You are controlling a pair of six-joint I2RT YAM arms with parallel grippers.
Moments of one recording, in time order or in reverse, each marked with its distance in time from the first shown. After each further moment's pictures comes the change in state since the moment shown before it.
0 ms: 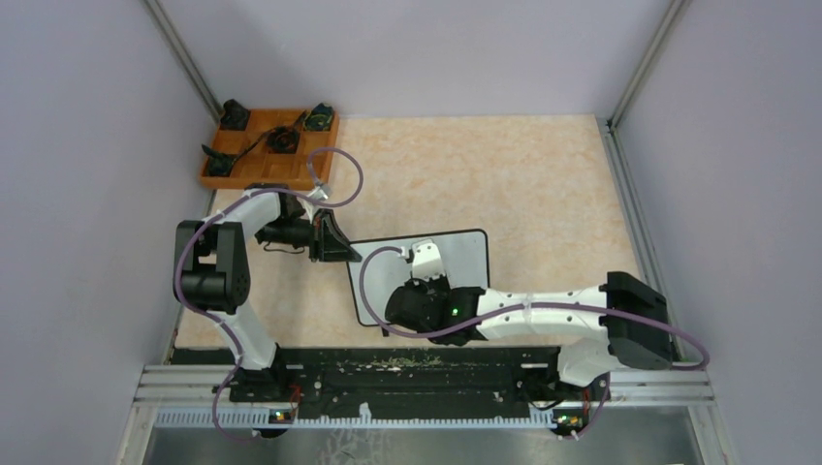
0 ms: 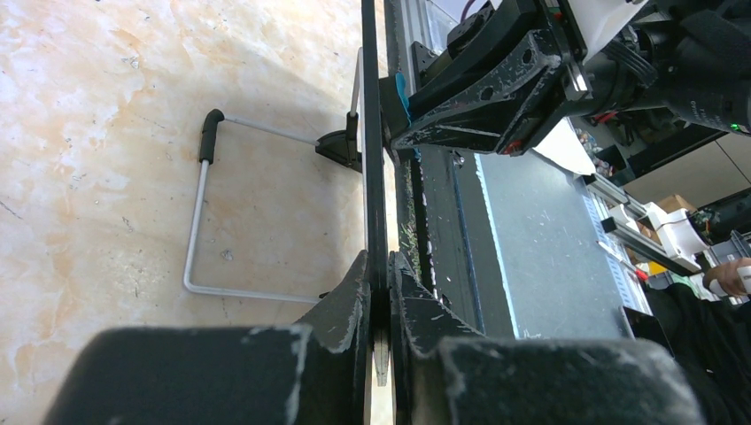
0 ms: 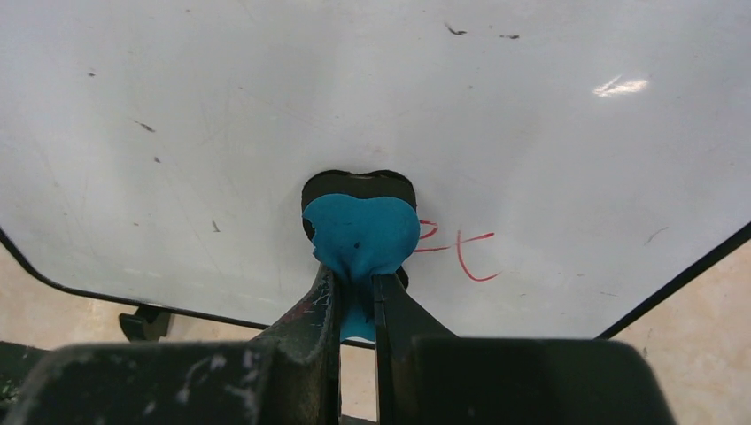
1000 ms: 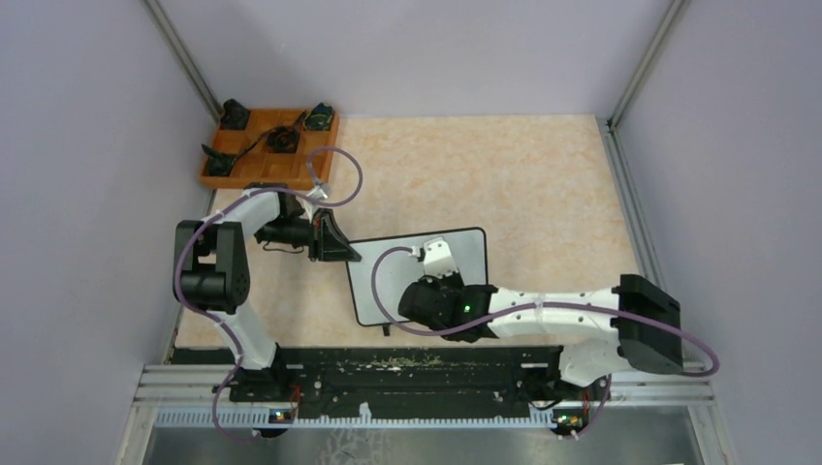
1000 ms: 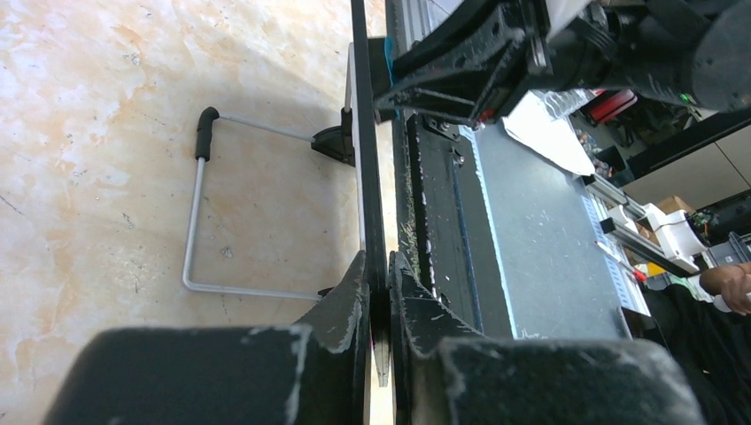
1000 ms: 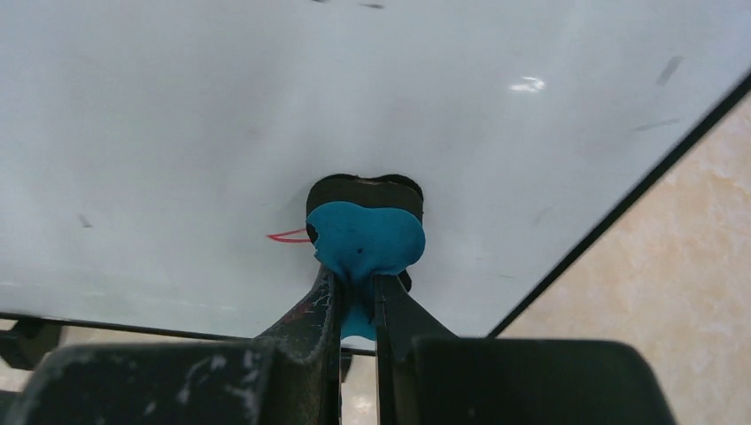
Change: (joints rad) left arm 0.002 -0.001 0.002 -0.007 -0.003 -0.003; right arm -0.074 -0.100 -0.106 -0.038 0.037 -0.069
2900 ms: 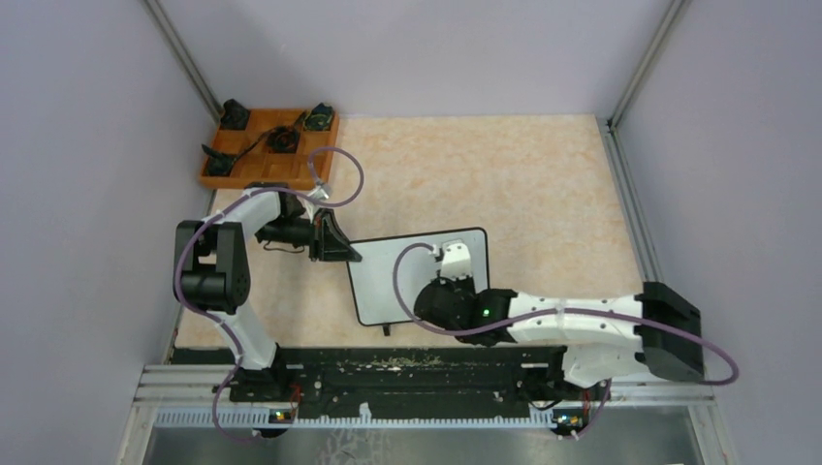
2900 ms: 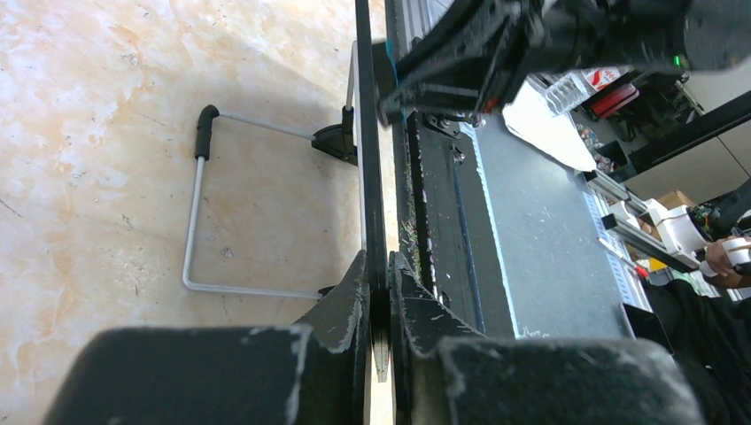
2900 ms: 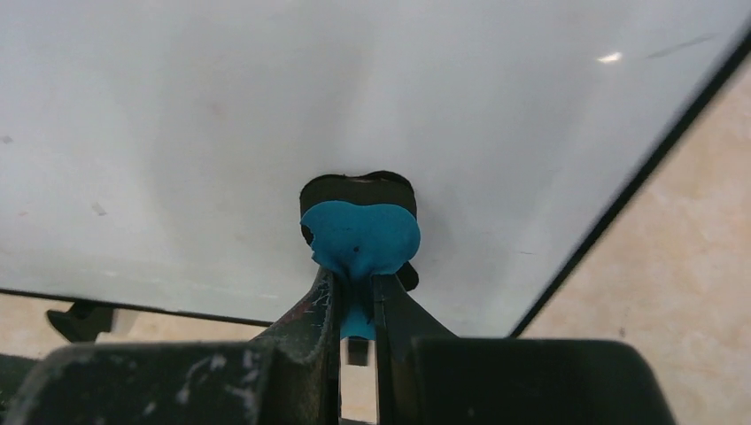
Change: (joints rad) left arm -0.003 -0.002 0.006 0.000 -0.008 0.000; right arm 0.032 -0.023 -0.051 0.087 -0.072 0.080
